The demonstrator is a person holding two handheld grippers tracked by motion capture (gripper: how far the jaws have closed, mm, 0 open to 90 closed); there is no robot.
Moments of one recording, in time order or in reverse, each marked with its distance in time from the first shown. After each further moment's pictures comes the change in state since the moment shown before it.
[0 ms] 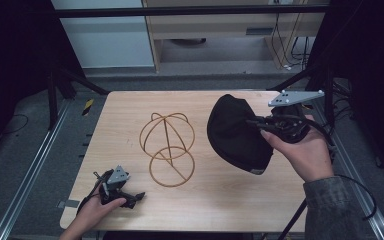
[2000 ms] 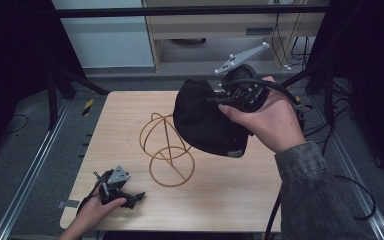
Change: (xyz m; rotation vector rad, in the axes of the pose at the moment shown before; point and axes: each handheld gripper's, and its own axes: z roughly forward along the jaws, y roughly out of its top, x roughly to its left) left arm 0.000 0.000 0.000 0.002 0.001 0.000; right arm 0.062 0.110 0.013 0.083 0.061 -0.193
